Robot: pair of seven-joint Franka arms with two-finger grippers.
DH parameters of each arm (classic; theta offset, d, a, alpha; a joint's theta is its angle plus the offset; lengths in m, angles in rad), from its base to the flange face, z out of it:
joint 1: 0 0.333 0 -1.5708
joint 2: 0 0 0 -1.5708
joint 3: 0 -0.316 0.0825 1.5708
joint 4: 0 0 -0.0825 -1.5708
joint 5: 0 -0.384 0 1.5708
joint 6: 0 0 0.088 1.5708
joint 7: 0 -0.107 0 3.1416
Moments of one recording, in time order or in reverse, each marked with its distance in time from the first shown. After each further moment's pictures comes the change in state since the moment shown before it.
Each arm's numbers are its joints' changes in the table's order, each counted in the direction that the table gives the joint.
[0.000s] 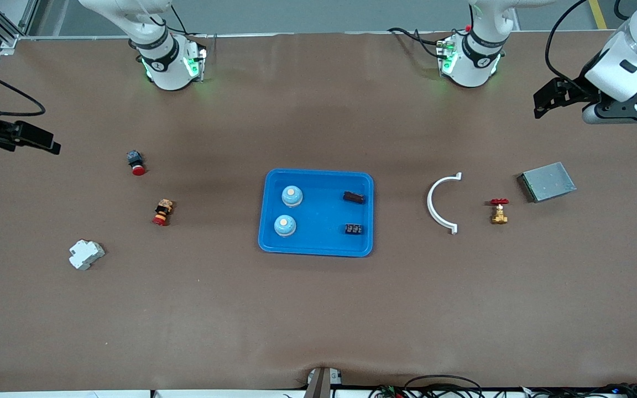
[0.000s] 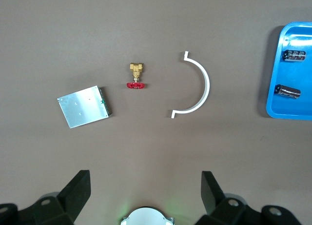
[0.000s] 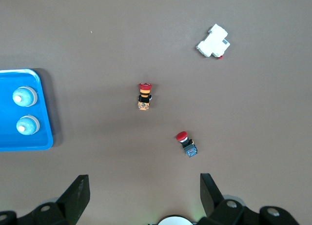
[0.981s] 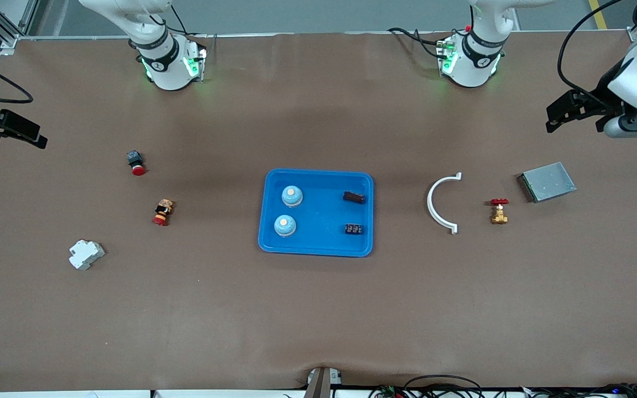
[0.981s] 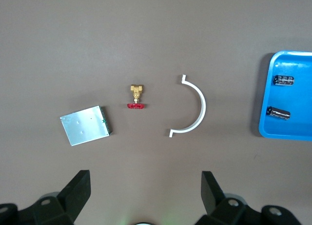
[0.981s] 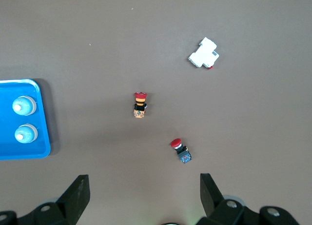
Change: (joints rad) left arm 0.007 0.118 -0.009 -0.160 0.000 -0.002 0.000; right arm -0.002 -0.029 0.000 -0.007 0.024 -0.019 -0.001
